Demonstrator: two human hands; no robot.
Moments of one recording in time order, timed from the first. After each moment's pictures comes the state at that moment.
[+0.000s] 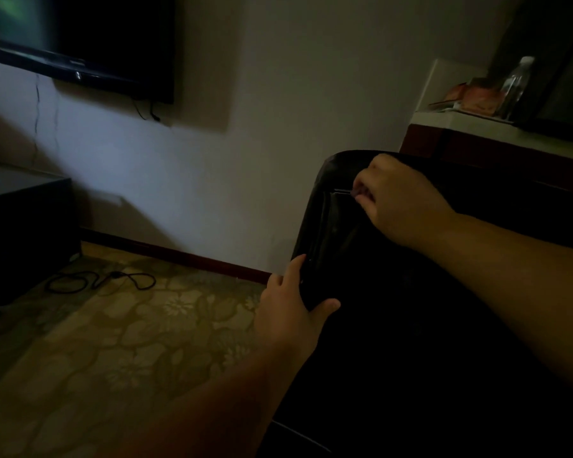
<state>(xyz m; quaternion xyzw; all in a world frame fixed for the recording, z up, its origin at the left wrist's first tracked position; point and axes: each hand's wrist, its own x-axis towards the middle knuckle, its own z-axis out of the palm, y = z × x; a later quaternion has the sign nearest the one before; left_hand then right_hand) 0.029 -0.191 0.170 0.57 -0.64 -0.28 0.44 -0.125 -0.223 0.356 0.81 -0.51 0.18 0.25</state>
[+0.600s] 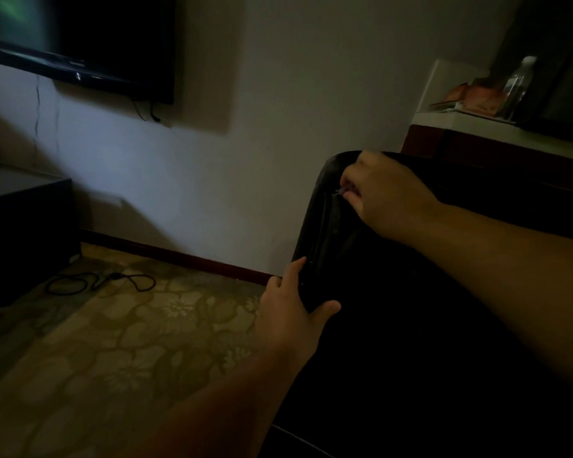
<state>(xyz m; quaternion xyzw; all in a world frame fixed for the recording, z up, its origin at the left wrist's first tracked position) 0.028 -0.198 0.161 0.55 -0.62 -0.31 0.47 -0.110 -0.239 0.360 0.82 -0.49 0.16 0.25</state>
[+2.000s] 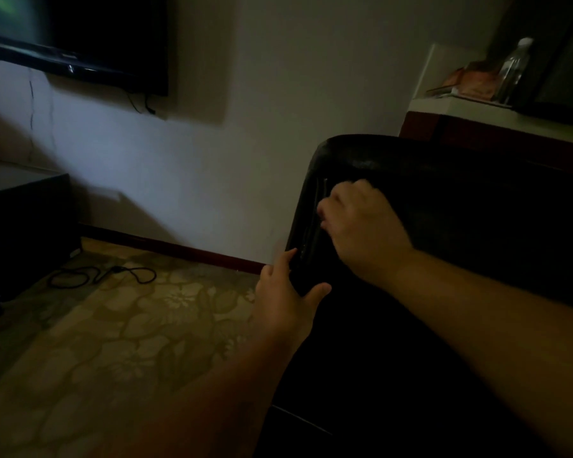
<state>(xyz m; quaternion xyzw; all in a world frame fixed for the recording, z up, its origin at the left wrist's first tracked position) 0.019 -0.205 0.147 0.54 -0.58 -0.33 0.52 -0.108 -0.210 0.284 0.79 -0.43 0.15 0.40</state>
